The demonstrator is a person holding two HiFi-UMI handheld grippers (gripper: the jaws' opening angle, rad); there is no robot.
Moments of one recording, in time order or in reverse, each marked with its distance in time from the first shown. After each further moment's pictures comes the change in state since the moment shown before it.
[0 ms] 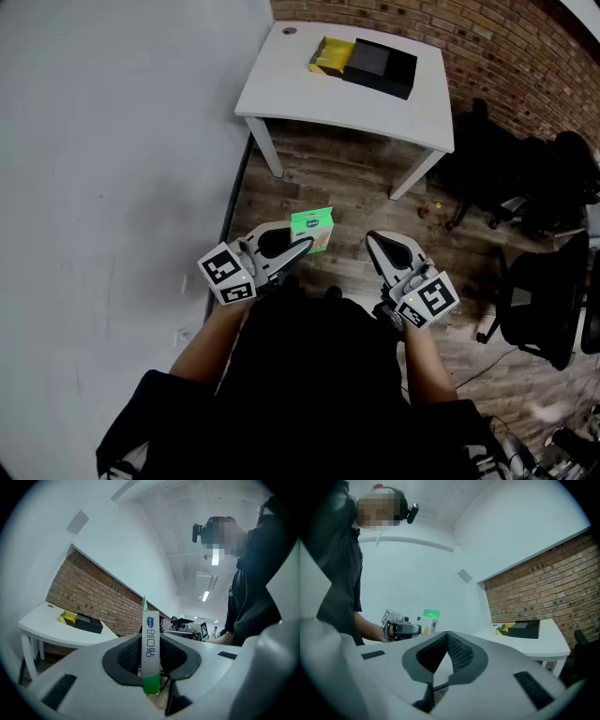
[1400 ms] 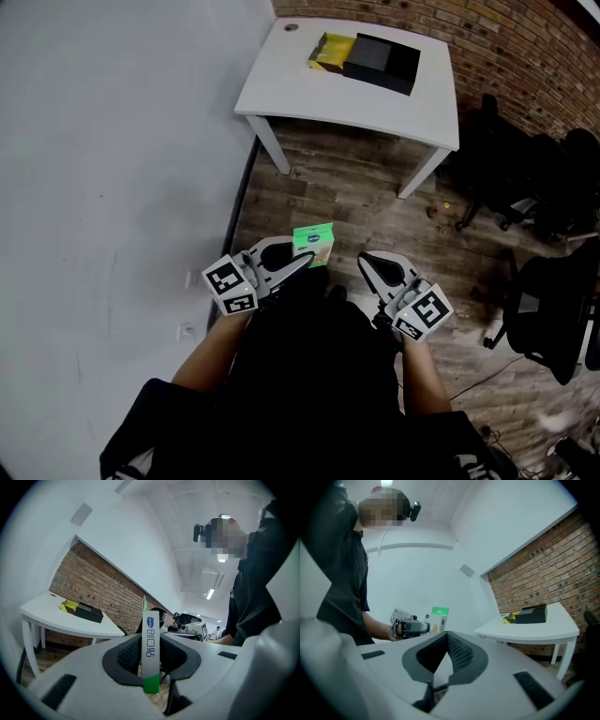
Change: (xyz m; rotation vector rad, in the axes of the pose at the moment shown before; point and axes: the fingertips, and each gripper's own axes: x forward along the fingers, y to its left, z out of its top) left arm 0.025 -0.017 -0.040 -0.054 0.072 0.038; right arm -0.030 0.001 -0.043 0.096 0.017 0.119
